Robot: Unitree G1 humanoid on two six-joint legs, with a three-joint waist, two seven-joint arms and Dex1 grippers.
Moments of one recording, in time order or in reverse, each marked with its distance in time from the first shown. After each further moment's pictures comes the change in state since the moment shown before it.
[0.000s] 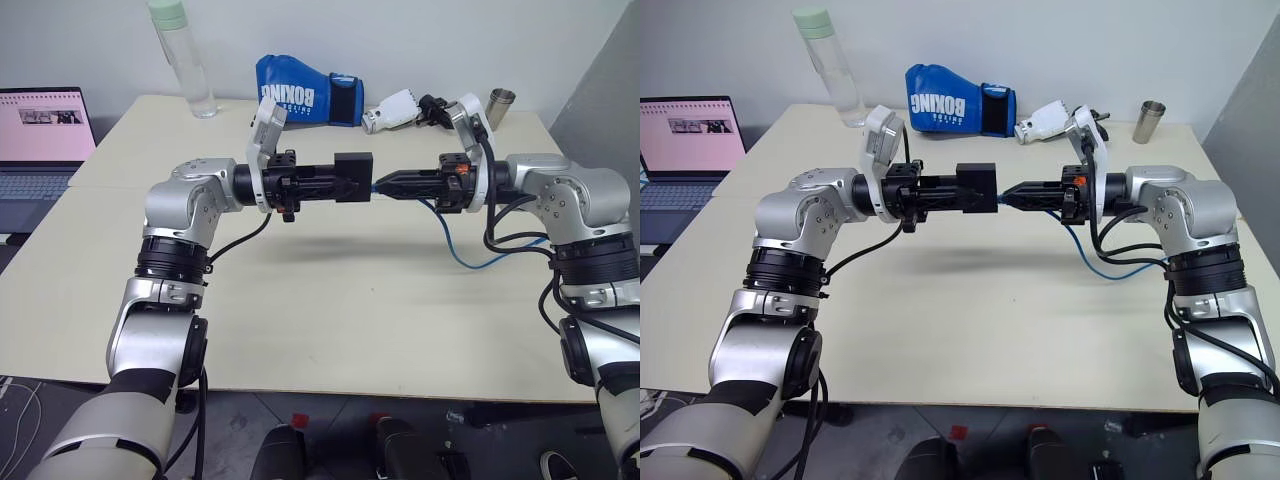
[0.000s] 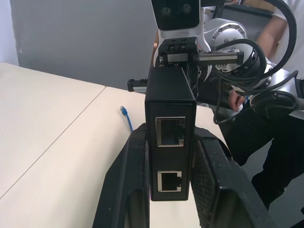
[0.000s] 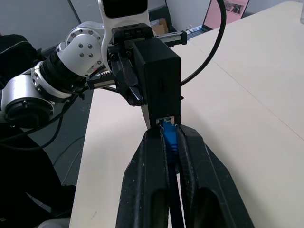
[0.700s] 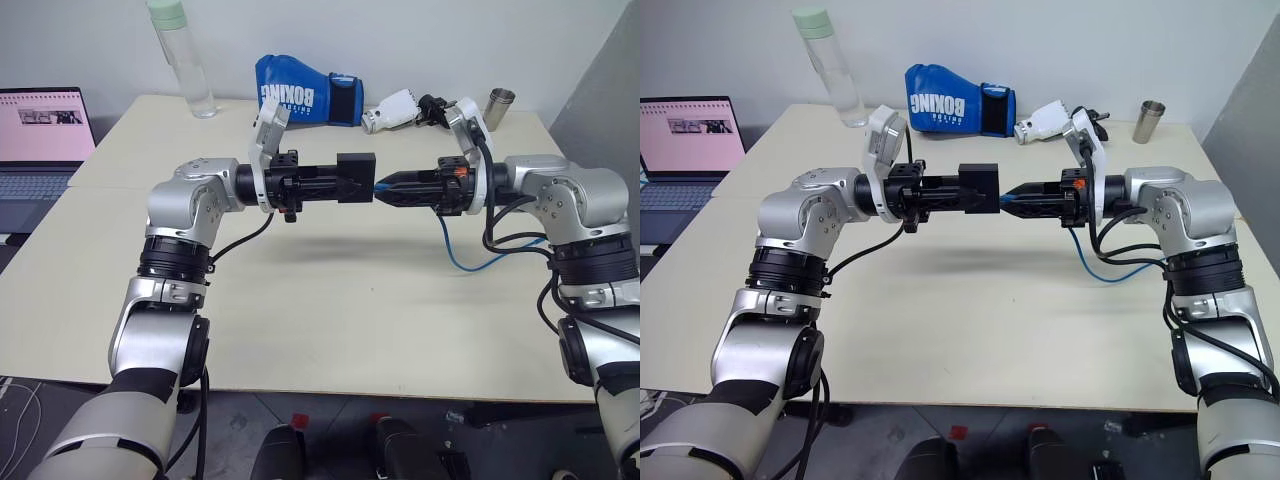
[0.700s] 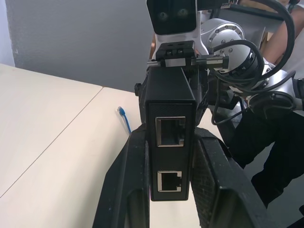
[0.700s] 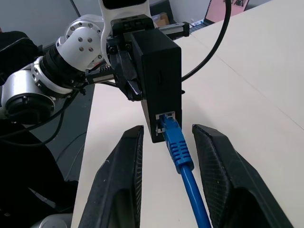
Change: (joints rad) left arm -0.008 -0.008 -0.001 0.001 0.007 -0.001 -0.003; right arm 0.000 0.014 -0.001 0.001 -0.040 0.007 0.025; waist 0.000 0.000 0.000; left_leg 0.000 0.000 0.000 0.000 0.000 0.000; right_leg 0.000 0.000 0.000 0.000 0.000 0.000
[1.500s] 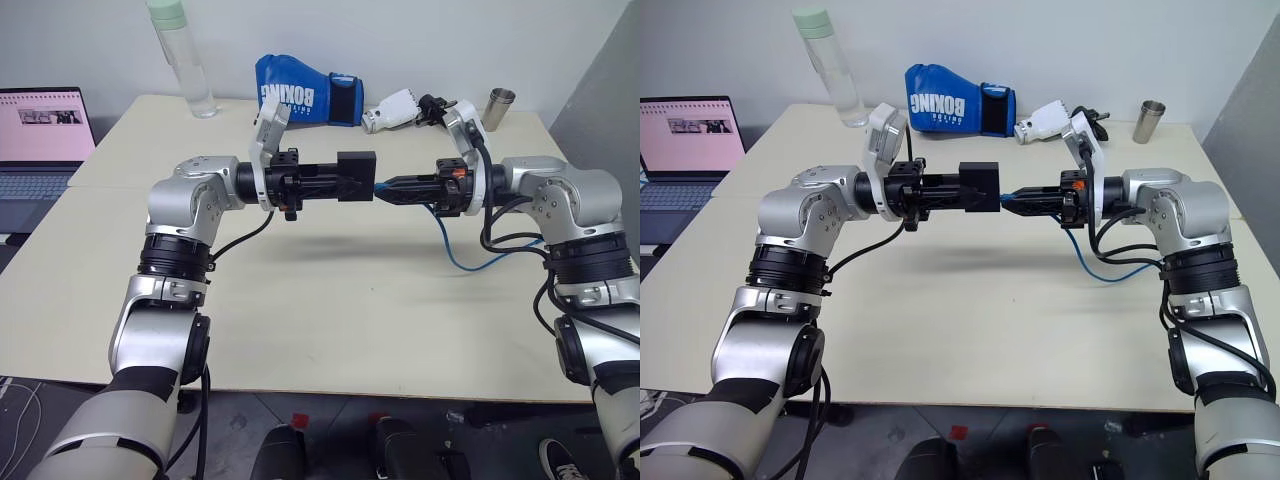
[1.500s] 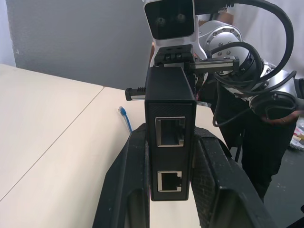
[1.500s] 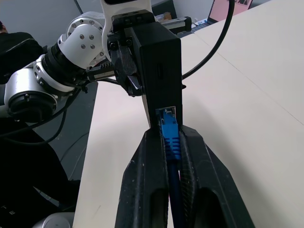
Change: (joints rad) left arm -0.006 -0.003 0.000 0.009 0.008 -0.003 -0.003; right arm -0.008 0.007 -0.001 0.038 -0.019 -0.006 0.040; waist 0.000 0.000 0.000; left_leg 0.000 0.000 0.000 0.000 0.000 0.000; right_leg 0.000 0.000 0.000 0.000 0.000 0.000
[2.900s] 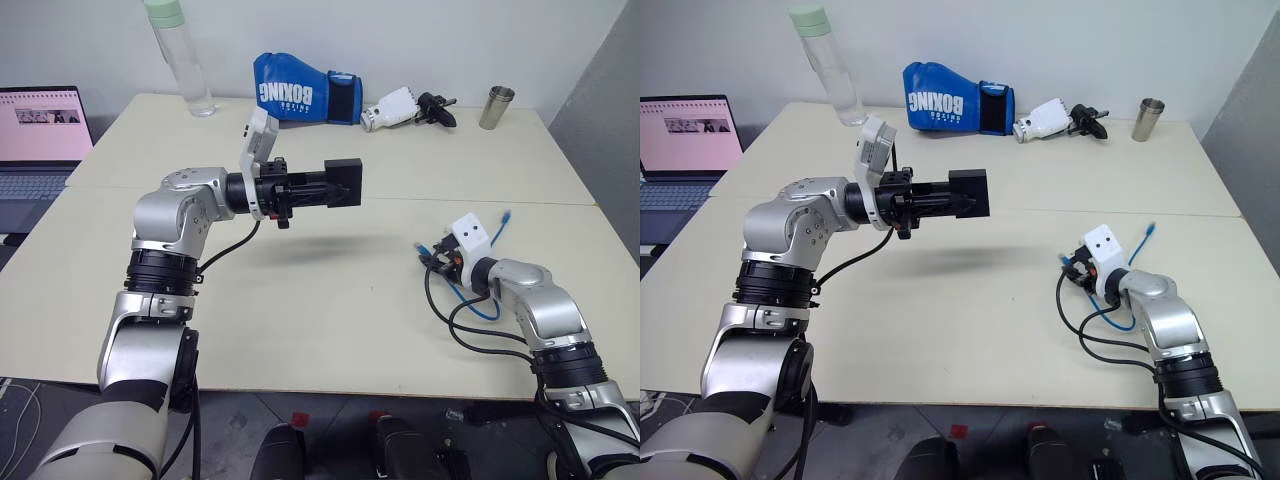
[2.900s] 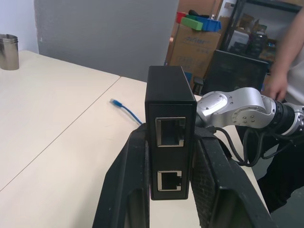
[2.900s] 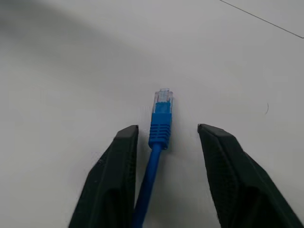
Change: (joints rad) left arm 0.089 0.045 0.012 -0.105 -0.024 0.040 0.087; right arm 0.560 0.079 -0.040 -0.256 -0.406 -0.193 -0.681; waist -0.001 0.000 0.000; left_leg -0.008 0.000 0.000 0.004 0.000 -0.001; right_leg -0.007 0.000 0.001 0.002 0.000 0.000
